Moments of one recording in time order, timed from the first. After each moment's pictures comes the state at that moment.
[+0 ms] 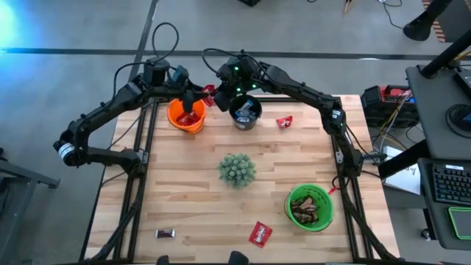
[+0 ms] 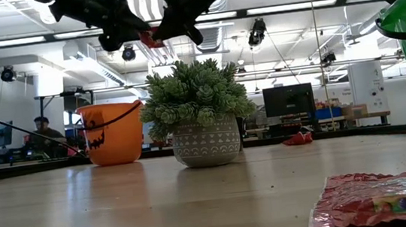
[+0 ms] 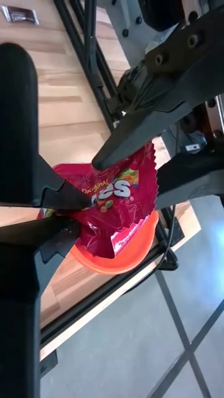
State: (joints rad) left arm 0.79 1.21 1.13 -0.34 0.52 -0.09; right arm -0.43 2.17 2.36 -0.74 -0.26 0.14
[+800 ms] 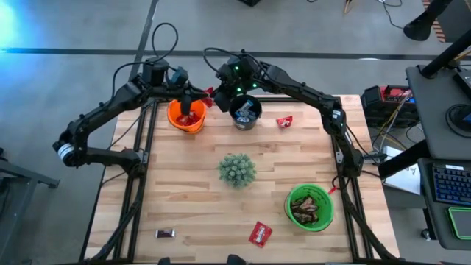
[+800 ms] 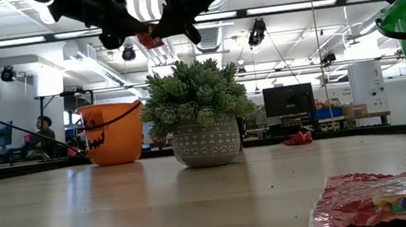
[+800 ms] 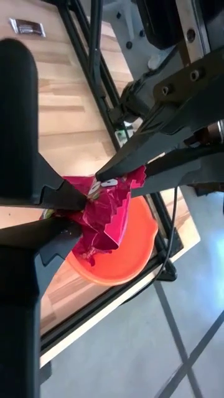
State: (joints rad) left arm 0.79 1.20 1.13 -0.36 0.58 0.00; right arm -0.43 2.16 2.36 -0.73 -0.31 0.13
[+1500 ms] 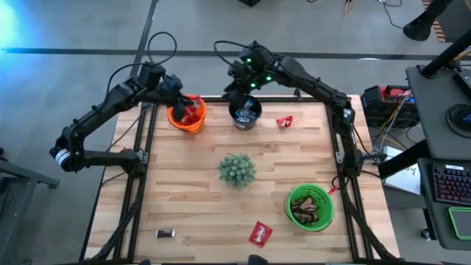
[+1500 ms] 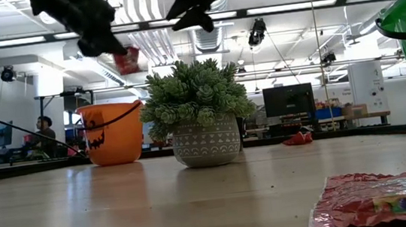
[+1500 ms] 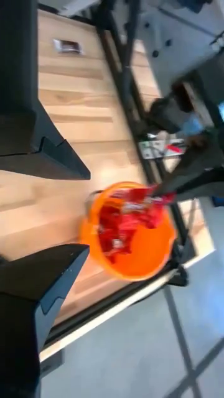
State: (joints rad) left arm 0.84 1.14 1.13 -0.70 0.40 0.15; right arm -0.47 2.07 2.36 -0.92 -0.38 0.02
